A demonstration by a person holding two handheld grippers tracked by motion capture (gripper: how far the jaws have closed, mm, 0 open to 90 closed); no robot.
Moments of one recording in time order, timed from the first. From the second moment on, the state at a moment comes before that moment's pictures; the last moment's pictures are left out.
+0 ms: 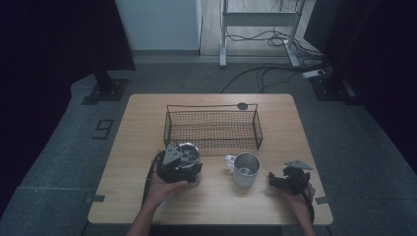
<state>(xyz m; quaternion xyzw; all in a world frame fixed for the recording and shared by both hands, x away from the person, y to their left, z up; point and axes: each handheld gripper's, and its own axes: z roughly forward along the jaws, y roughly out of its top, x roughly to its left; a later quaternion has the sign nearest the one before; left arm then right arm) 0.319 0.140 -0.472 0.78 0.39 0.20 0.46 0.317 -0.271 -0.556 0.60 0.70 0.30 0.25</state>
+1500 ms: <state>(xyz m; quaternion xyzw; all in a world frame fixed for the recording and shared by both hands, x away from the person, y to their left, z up) 0.309 0.143 -0.440 0.79 0.35 0.19 0.47 0.317 -0.271 -0.556 0.60 0.70 0.30 0.25</state>
